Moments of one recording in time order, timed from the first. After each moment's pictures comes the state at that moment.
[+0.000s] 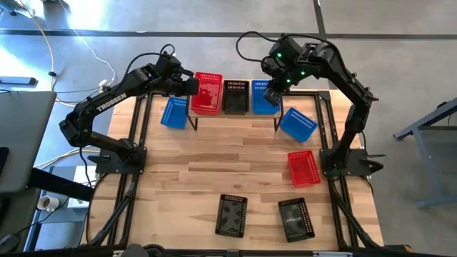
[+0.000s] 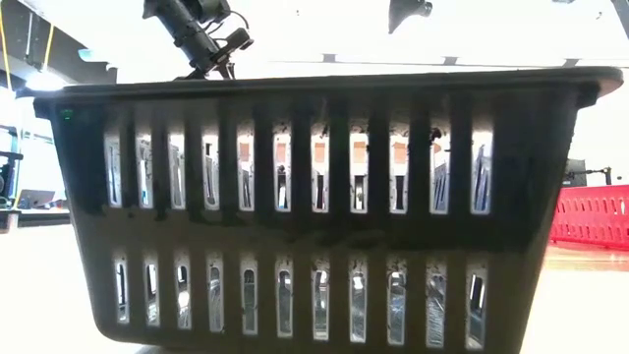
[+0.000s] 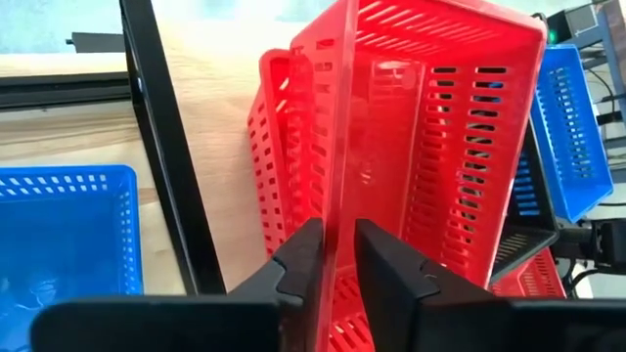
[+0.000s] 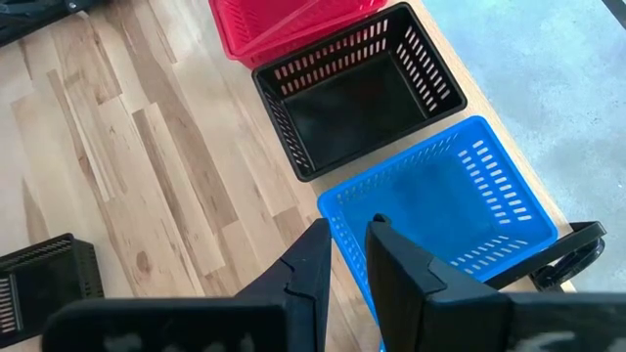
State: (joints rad) left arm 0.86 1.34 1.25 -0.75 0.15 -0.71; right arm -0.46 1.77 2.34 -1.57 -0.07 0.03
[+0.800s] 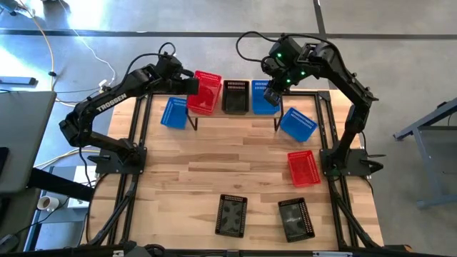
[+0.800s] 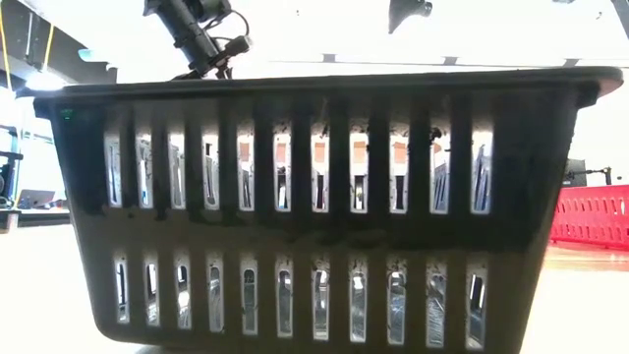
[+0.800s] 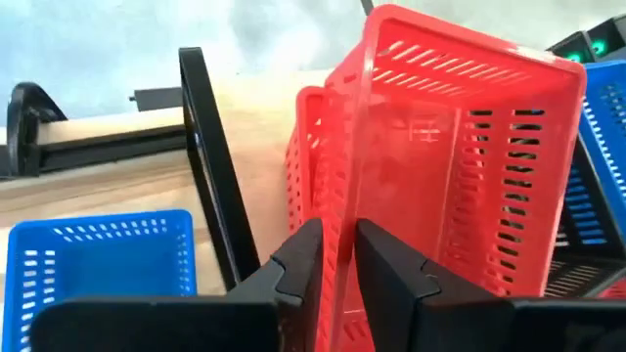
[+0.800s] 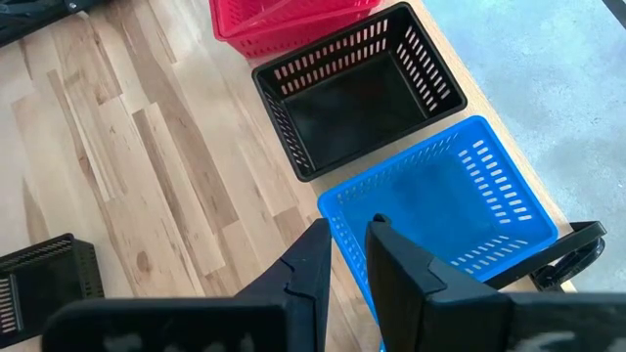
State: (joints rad) left arm 0.84 1.34 1.25 -0.74 -0.01 -0.62; right arm -0.46 1.77 2.34 -1.57 -0.07 0.03
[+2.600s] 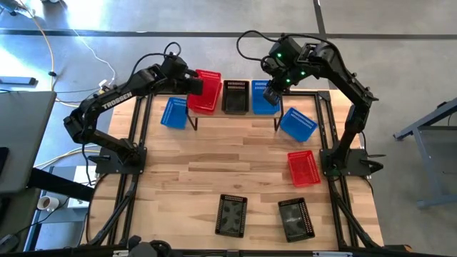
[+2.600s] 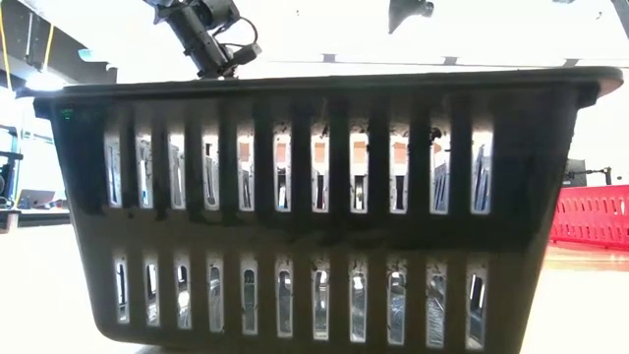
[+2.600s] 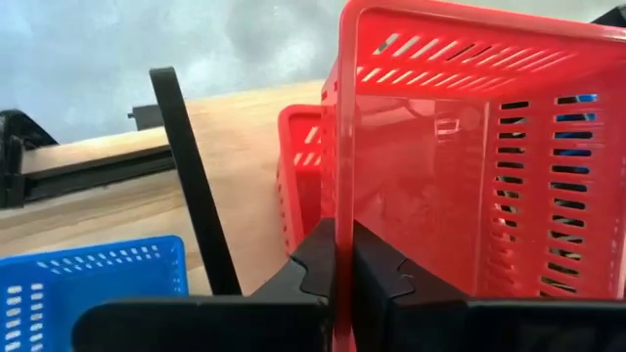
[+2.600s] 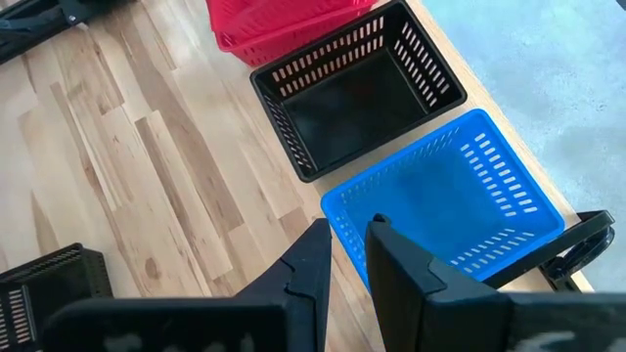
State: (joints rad) left arm 0.84 1.39 1.26 -0.69 -0.02 -0.59; right arm -0.46 1.77 2.34 -1.57 -0.07 0.07
